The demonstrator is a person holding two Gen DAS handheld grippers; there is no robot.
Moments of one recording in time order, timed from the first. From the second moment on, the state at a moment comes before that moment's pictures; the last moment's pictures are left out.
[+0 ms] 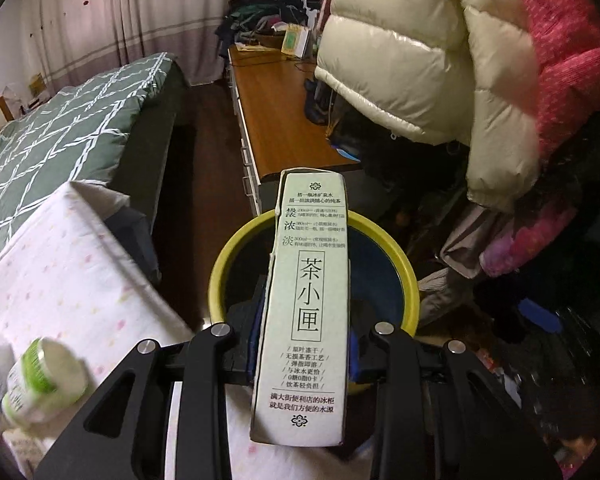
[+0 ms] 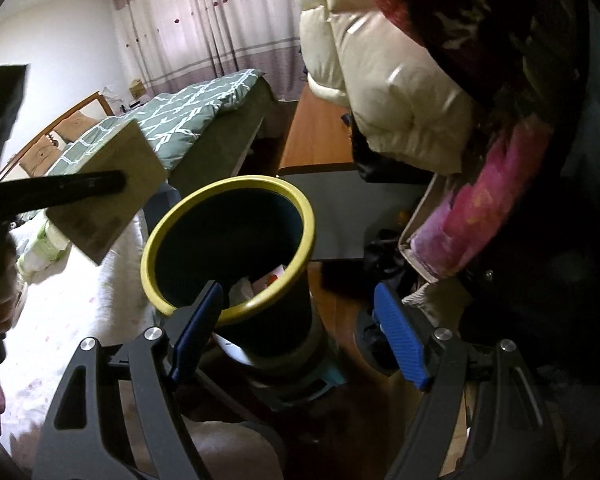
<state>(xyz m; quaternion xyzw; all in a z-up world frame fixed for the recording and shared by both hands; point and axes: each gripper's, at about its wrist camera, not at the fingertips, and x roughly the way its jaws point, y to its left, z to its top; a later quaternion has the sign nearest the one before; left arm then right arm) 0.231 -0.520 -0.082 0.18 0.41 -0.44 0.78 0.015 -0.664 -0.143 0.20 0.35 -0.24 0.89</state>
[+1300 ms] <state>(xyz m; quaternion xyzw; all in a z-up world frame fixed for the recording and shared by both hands) 0.125 -0.028 -0.040 0.01 0.30 -0.11 0.95 0.159 -0.418 -0.091 0.09 0.35 0.04 0.93</state>
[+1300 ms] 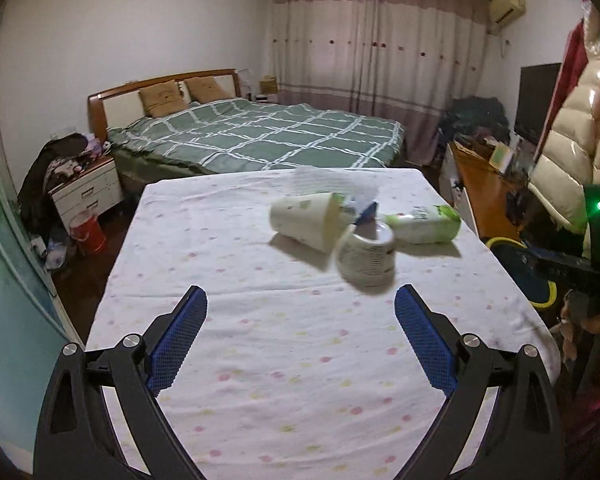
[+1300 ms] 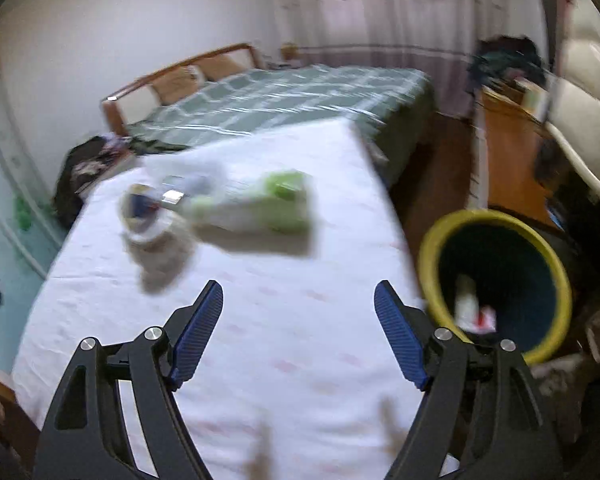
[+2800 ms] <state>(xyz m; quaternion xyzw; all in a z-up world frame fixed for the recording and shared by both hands) 0.121 -0.020 -0.066 0.00 0.32 -0.11 0.94 0.319 -0.320 -0.075 0.13 0.48 0.11 0.86</state>
